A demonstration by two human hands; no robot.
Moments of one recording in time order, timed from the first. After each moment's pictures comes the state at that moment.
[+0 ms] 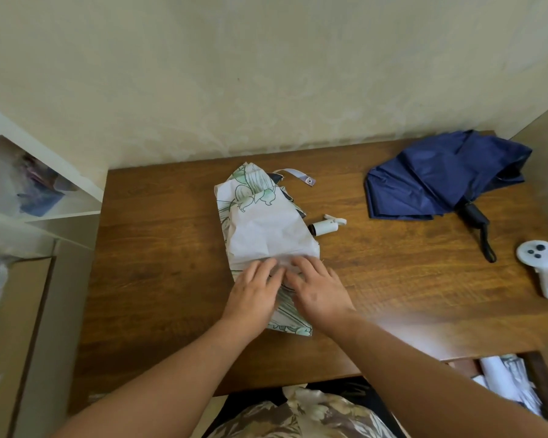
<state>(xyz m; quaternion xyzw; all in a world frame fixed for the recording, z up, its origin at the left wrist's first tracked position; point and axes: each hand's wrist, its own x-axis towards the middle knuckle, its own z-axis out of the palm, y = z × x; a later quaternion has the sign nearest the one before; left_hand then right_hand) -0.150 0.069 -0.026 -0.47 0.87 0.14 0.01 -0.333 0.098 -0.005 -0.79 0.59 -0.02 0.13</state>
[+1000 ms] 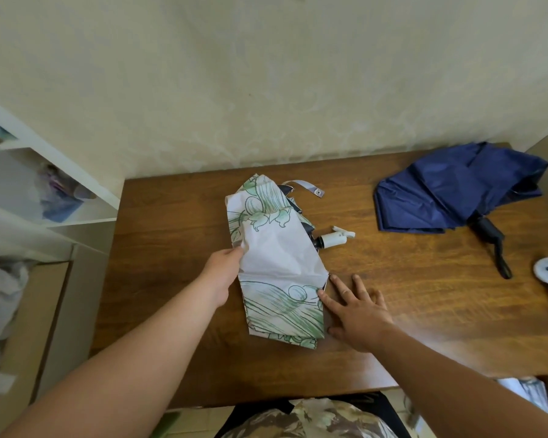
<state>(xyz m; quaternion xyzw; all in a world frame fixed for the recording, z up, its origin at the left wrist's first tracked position) -0.119 -0.014 0.029 -0.73 0.28 0.59 -0.21 -0.400 0.106 -0.034 -0.70 0.60 0.28 0.27</state>
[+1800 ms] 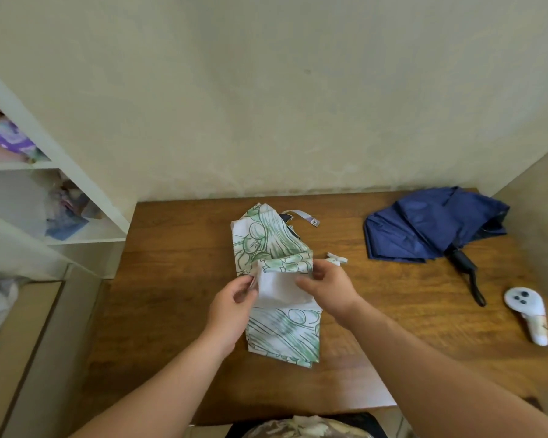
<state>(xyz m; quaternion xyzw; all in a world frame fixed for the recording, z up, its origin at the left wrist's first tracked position) -0.113 0.059 0.044 -0.67 0.44 0.53 -0.28 -0.340 0.051 0.077 -0.44 0.65 -0.31 0.53</state>
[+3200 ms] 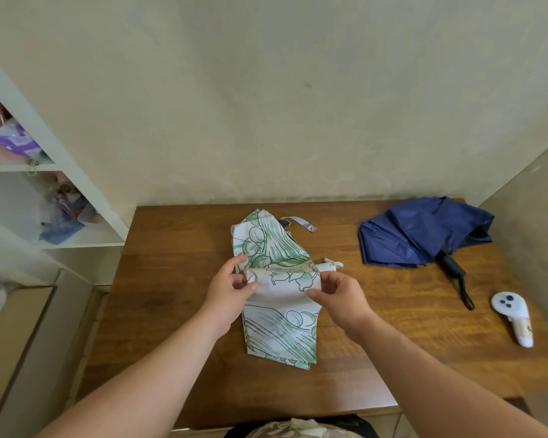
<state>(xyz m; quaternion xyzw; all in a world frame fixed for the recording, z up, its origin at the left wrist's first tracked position) -0.104 0.035 0.067 -0.63 0.44 0.56 -0.30 -0.350 0.079 0.075 -0.39 0.67 -0.36 0.52</state>
